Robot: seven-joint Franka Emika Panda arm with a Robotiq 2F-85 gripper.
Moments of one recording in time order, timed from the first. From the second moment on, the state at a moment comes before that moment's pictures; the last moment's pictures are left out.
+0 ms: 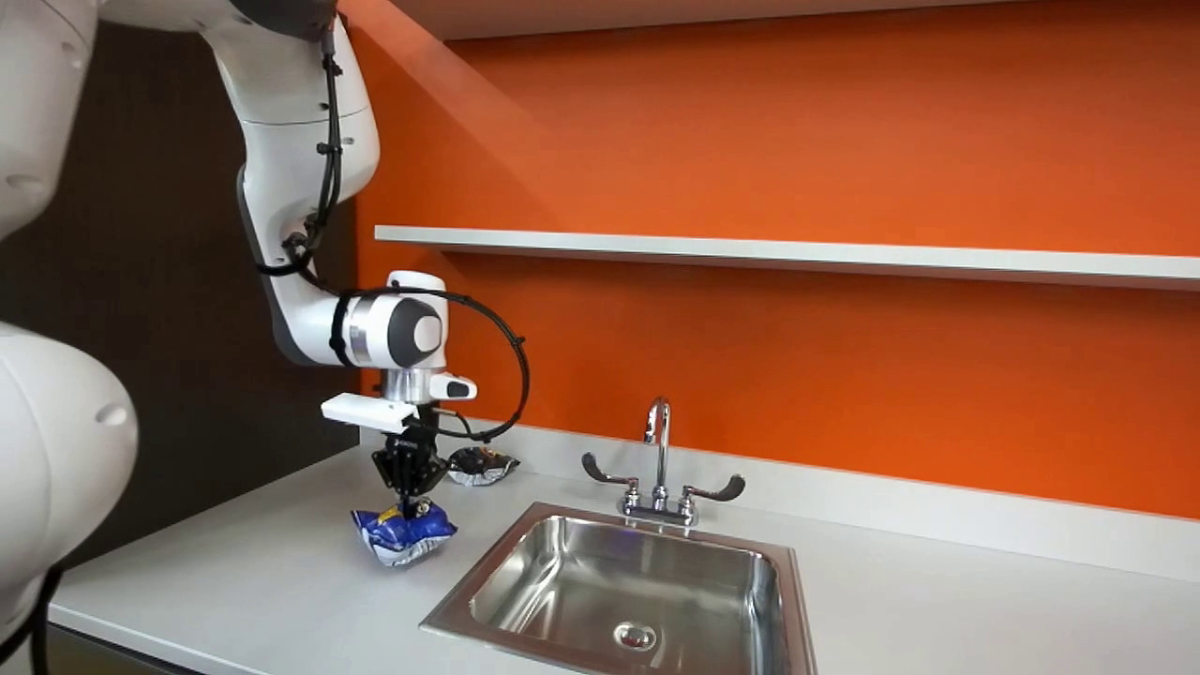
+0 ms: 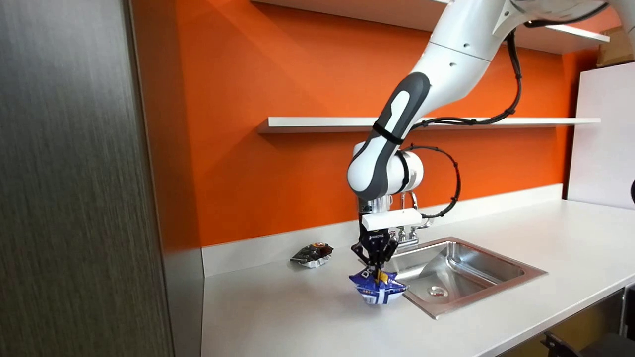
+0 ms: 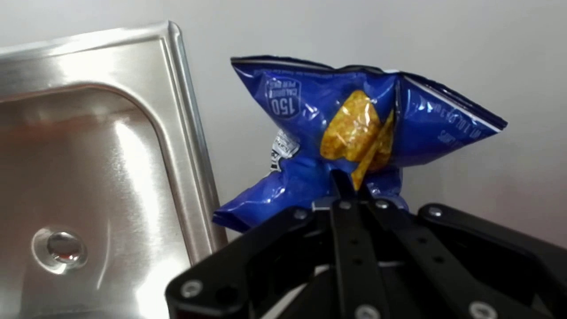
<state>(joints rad) 0.13 0.29 0.05 -2.31 -0.03 2.53 0.28</state>
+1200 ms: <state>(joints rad) 0.13 -0.45 0.14 -2.56 -0.11 2.33 0.30</state>
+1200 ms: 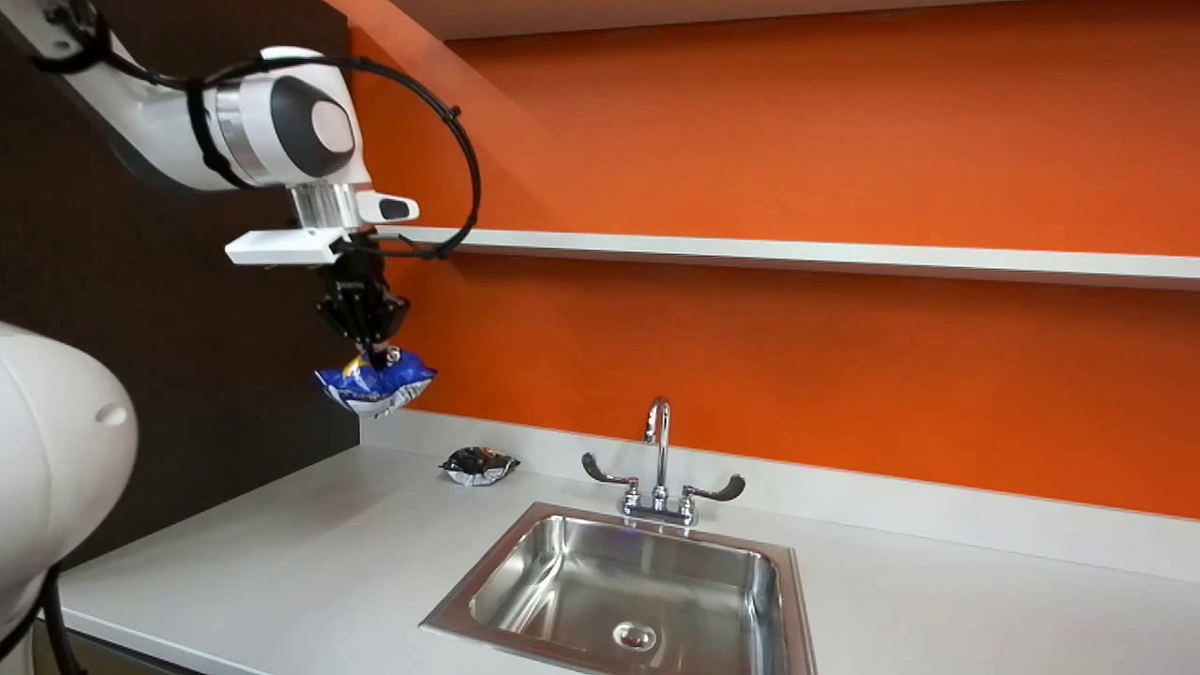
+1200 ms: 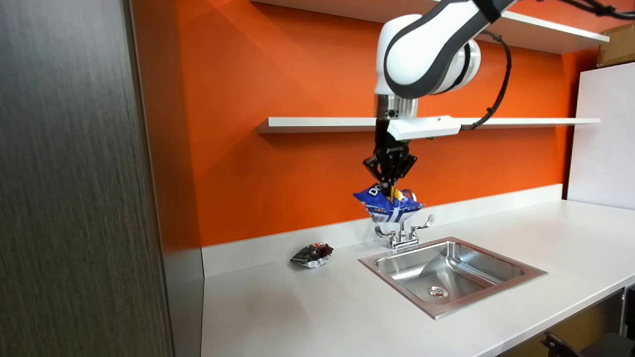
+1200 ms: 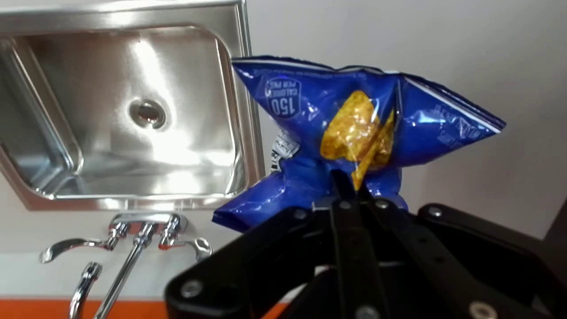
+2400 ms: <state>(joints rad) 0.04 -0.62 0.22 -2.25 -0.13 2.28 0.30</state>
